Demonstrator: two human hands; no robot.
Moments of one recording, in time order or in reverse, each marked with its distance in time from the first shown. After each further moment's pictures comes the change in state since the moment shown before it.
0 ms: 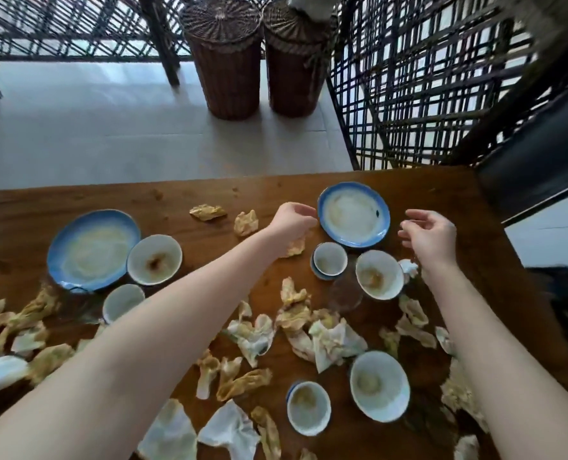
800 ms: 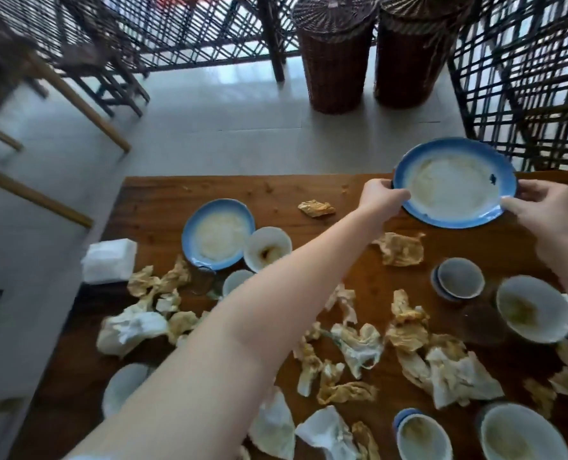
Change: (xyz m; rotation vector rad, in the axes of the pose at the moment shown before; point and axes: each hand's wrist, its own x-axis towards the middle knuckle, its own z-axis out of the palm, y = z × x) left_hand 0.020 0.013 -0.041 -0.208 0.163 -0.052; right_hand 0.024 -0.049 0.073 -0.077 -0.189 -0.101
